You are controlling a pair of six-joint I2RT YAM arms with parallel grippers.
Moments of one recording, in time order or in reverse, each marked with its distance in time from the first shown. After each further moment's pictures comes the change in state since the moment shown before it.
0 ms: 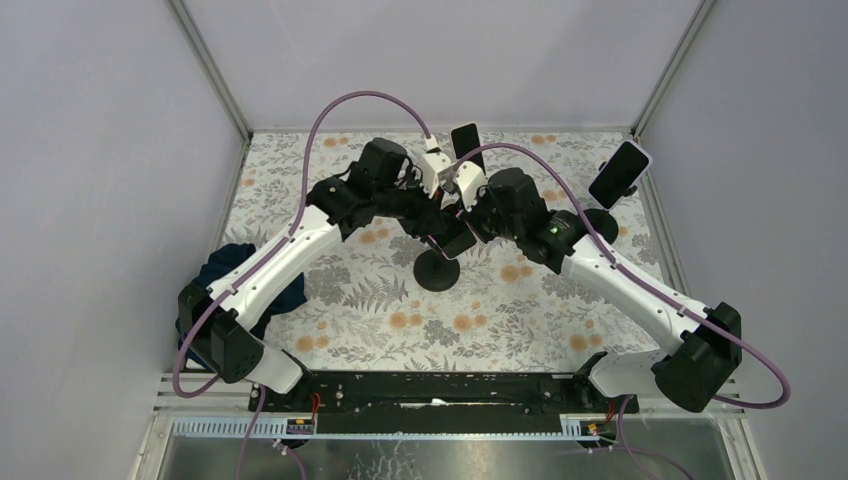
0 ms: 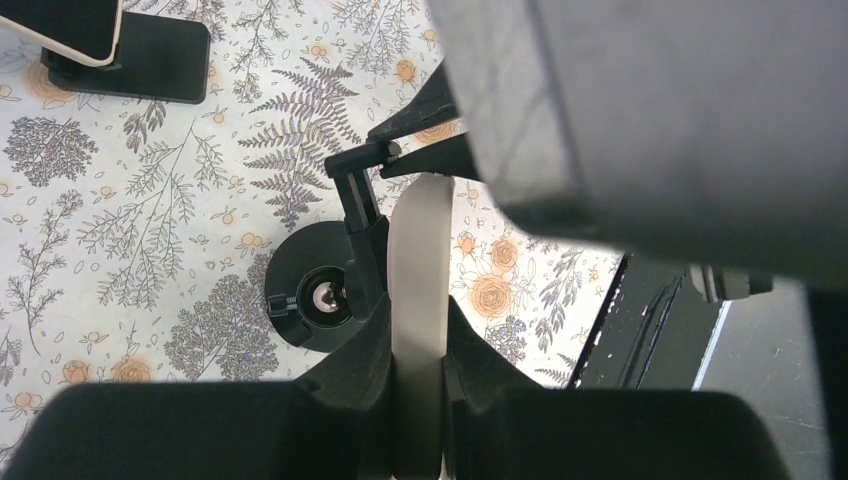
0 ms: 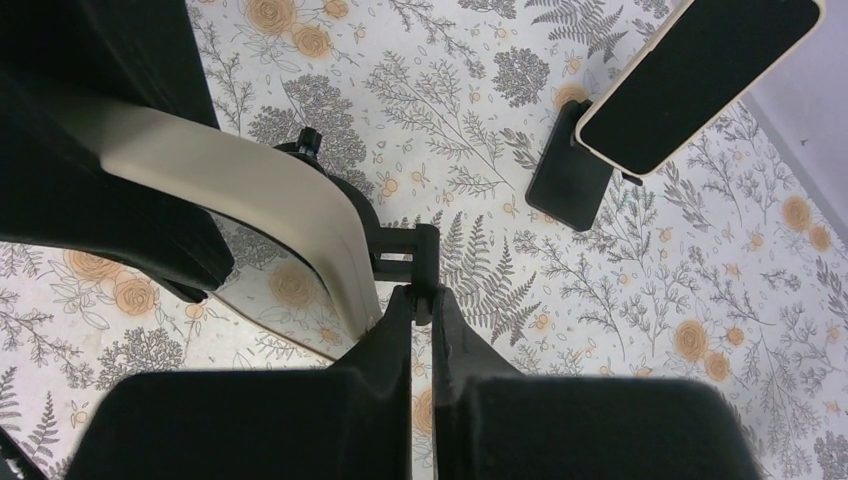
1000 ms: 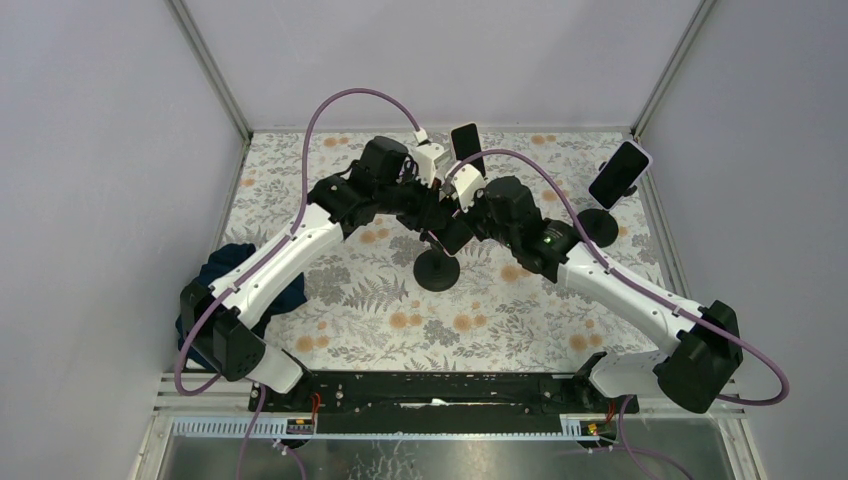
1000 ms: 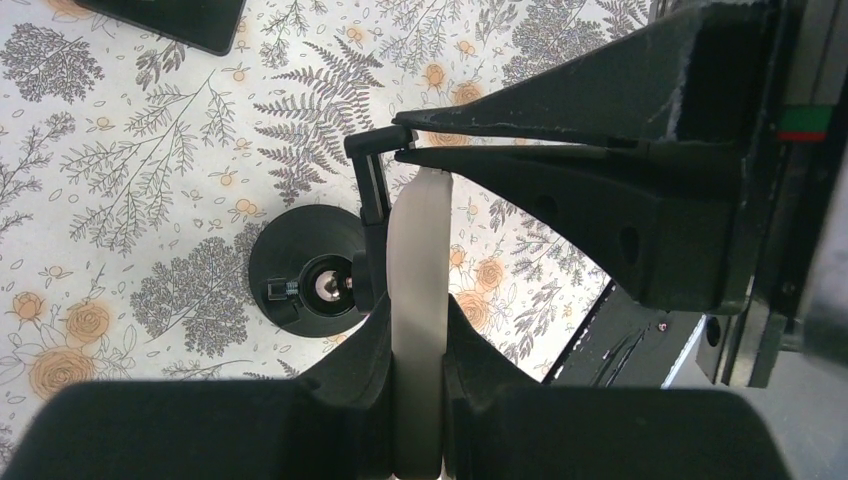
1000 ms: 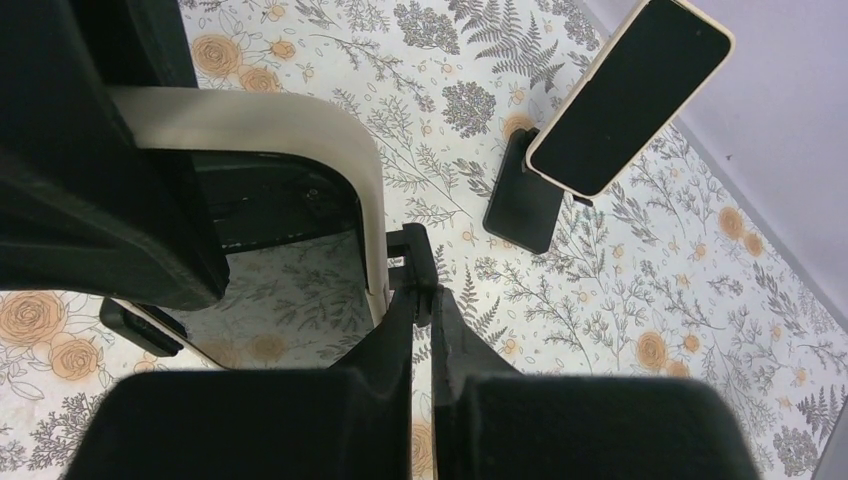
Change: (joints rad) left arm 0.000 0.011 0.010 0.006 -0.105 -0.208; right arm 0.035 -0.008 -0.083 0.172 0.122 -0.015
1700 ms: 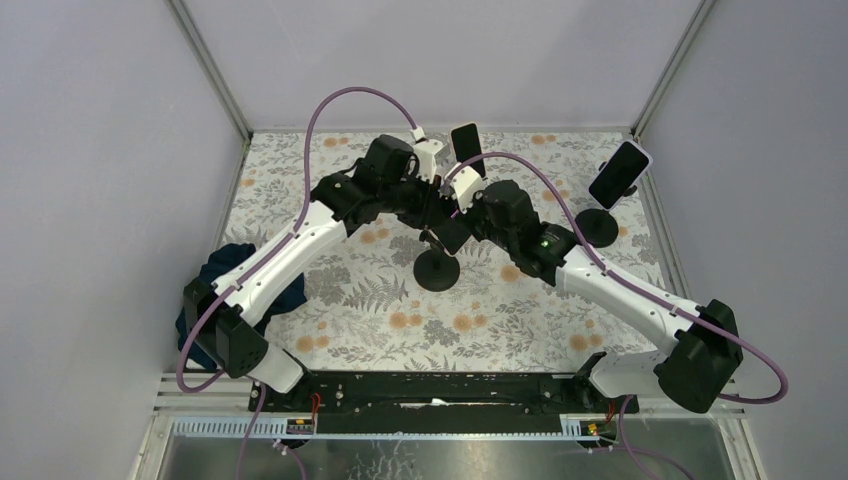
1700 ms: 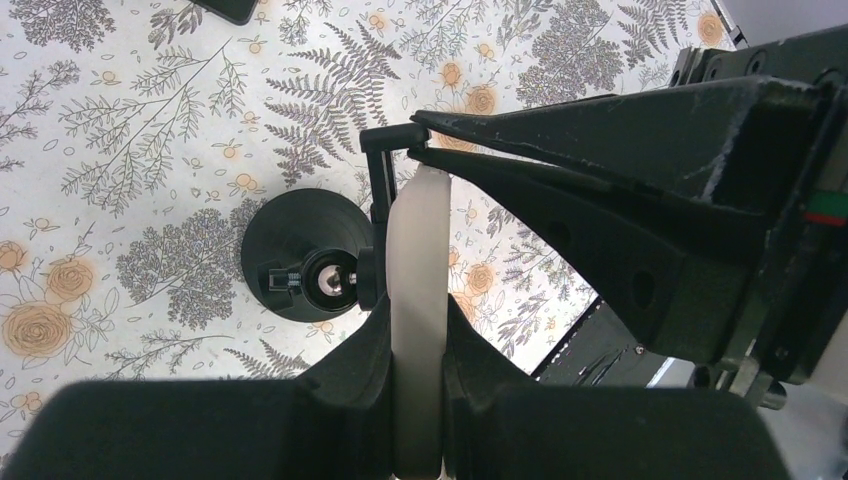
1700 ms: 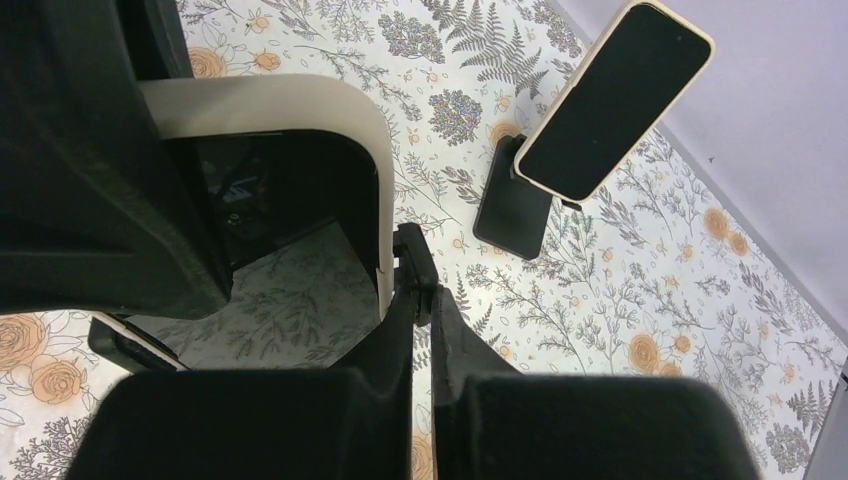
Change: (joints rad) left arm -0.014 0.022 0.042 -0.046 -0.076 -0.111; right arm 0.016 0.000 -0.035 0.067 0.044 0.000
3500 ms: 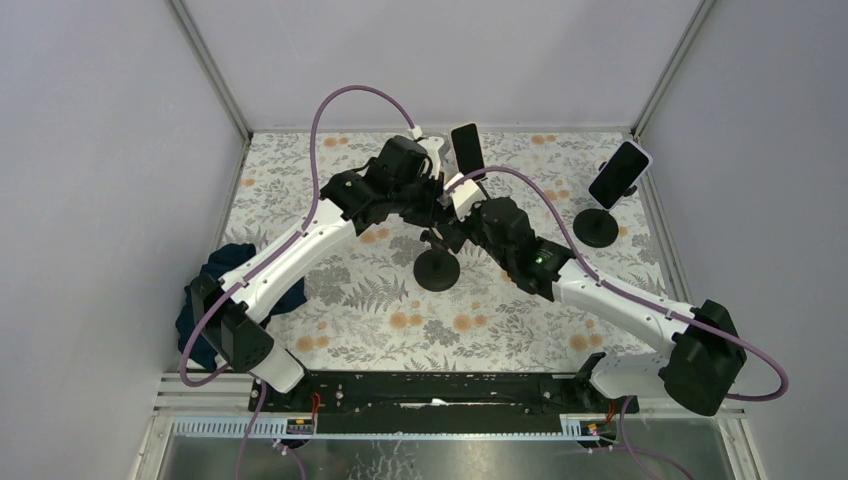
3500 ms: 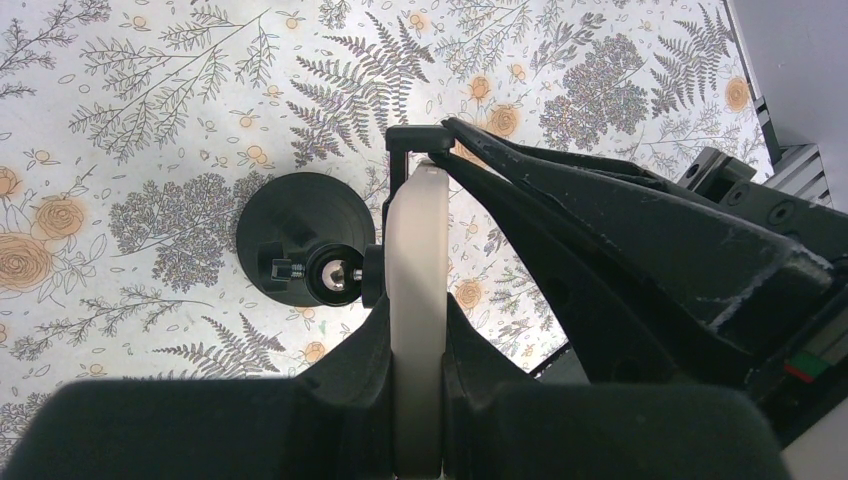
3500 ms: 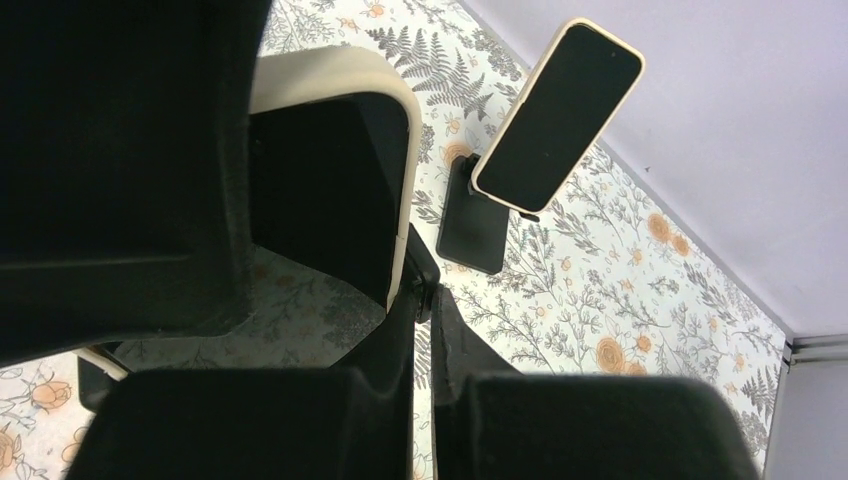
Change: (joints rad) left arm -0.056 0.043 0.068 -0.064 -0.173 -0.175; right arm 0.056 -0.024 -0.119 0.195 0.142 -0.036
